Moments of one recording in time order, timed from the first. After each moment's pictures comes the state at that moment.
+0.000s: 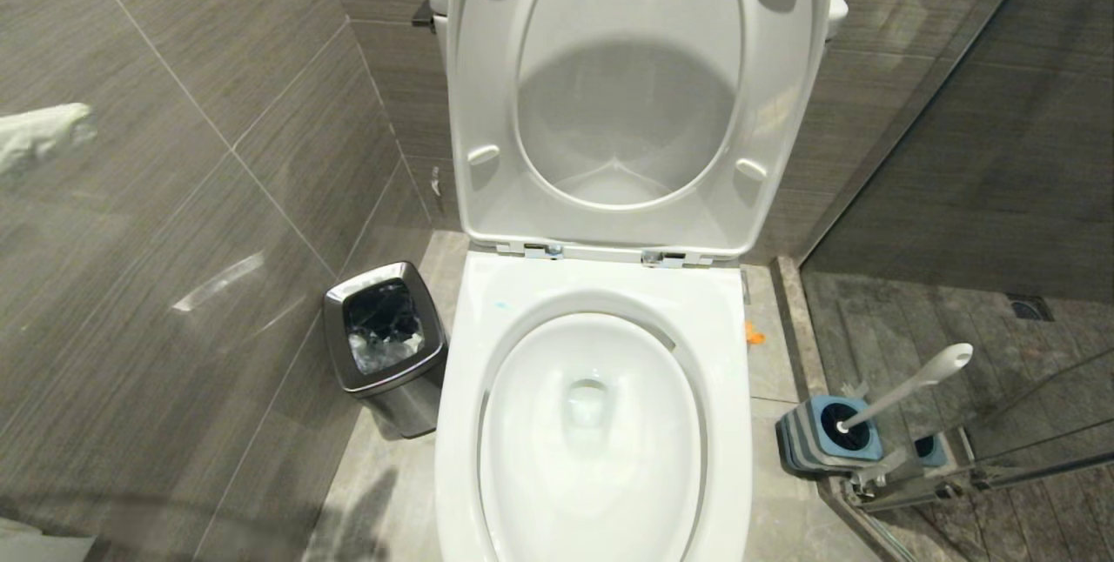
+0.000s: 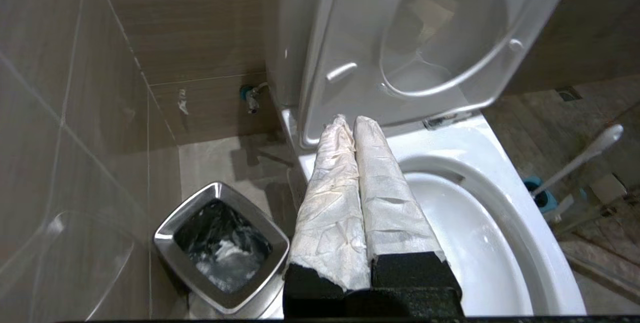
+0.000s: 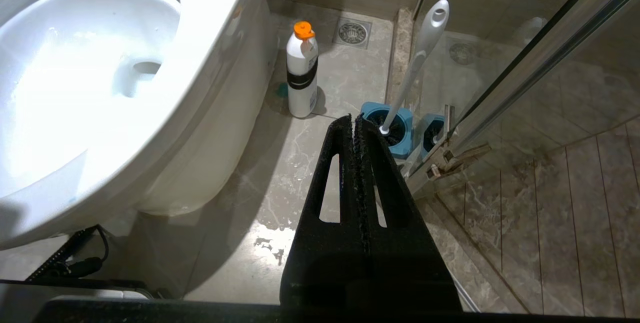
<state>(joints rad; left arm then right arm) -0.04 1.00 -0.91 -0.22 -0.42 0.01 0.00 0.00 0.00 0.01 0.00 -0.02</state>
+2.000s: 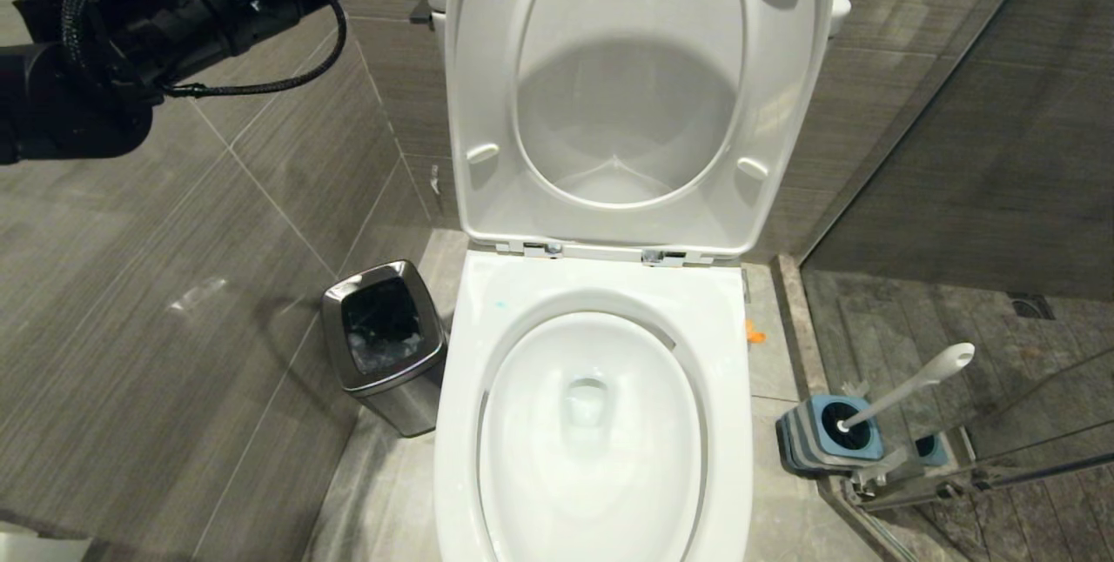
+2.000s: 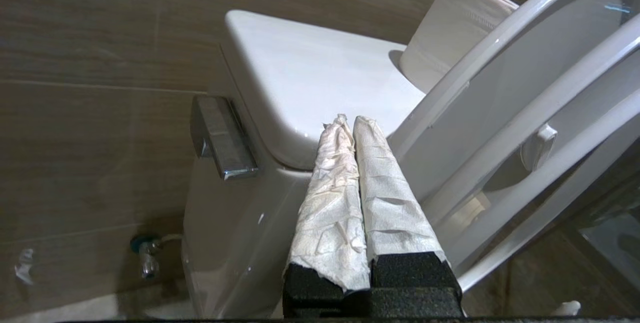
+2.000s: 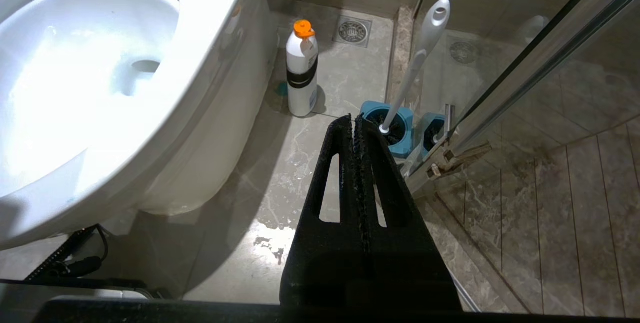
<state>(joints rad) -0.16 1.90 -1.83 -0.50 -0.50 -0.33 0.00 0.00 0.00 0.01 0.00 -0.02</state>
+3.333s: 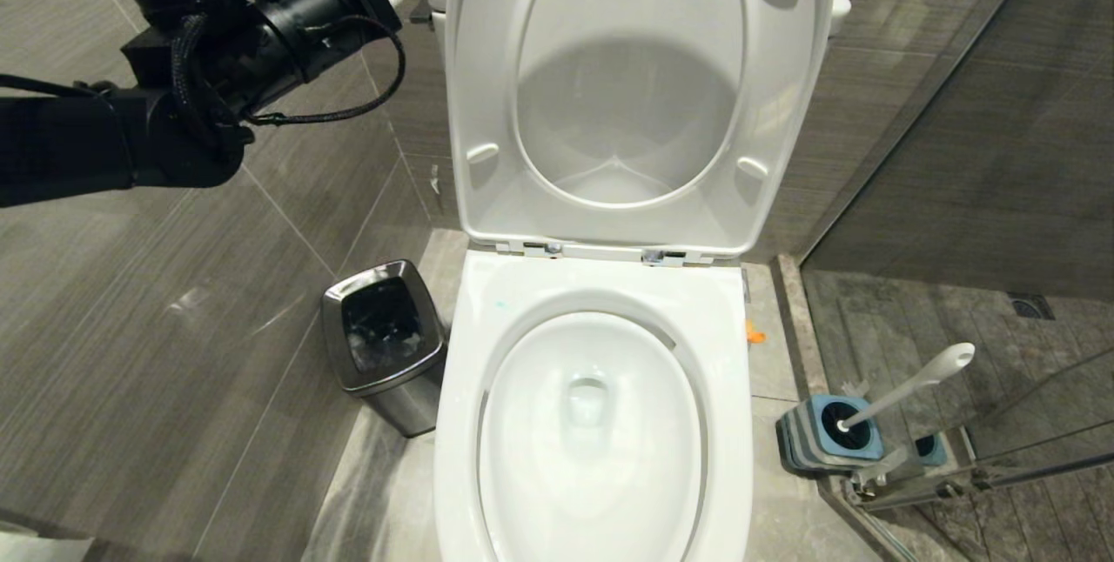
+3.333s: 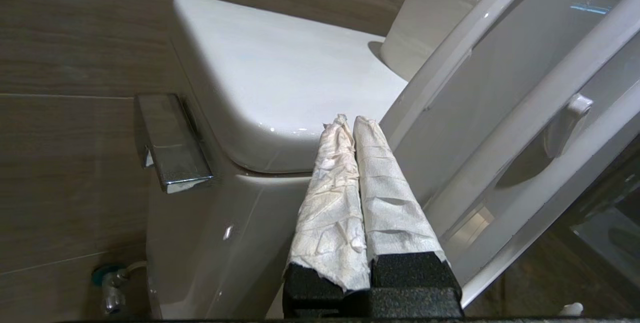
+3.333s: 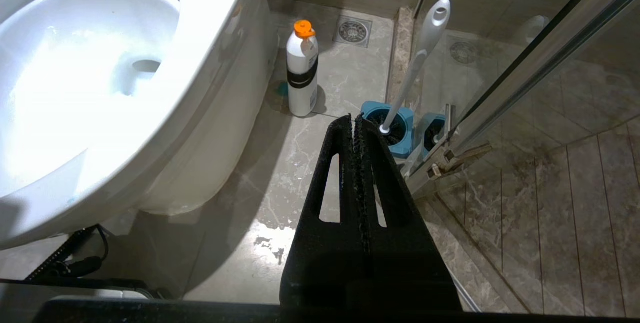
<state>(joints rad) -0.23 2.00 -1.85 -0.64 -0.50 -0.33 0.00 0.00 0.00 0.01 0.00 -0.02</state>
